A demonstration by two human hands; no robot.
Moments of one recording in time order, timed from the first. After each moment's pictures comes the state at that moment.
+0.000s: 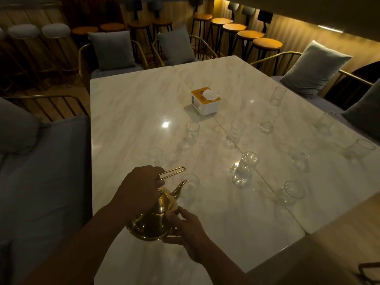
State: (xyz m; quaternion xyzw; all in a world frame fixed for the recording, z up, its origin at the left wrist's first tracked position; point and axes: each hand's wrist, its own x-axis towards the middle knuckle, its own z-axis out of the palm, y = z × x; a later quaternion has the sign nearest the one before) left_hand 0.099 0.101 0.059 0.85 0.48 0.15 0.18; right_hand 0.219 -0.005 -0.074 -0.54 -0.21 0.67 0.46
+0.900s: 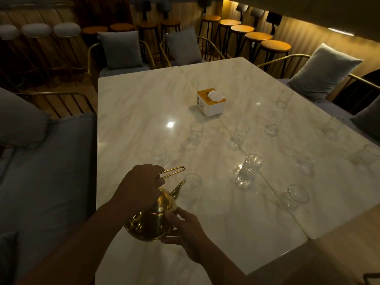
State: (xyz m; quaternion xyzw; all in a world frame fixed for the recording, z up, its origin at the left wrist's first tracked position) left_hand 0.096 0.097 0.063 0.84 0.50 0.14 0.18; right_hand 0.215 -0.006 -0.069 -0.54 -0.23 0.68 0.43
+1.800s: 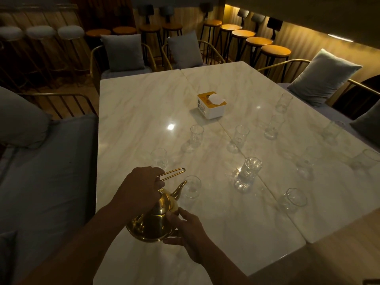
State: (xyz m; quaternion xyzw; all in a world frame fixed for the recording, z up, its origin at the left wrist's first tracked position) left_hand 0.094 0.092 0.061 0.83 0.50 0.17 0.19; right_hand 0.223 -0.008 -0.068 -0.55 -0.23 0.68 0.43
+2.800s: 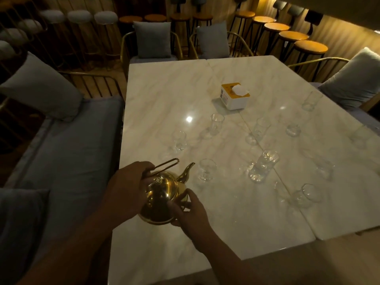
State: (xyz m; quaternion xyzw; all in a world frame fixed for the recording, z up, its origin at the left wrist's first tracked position) left_hand 0.021 0.006 0.065 0.76 0.55 0.25 0.21; right_hand 0.188 -0.050 -0.054 -0.56 -0.38 0.59 0.45
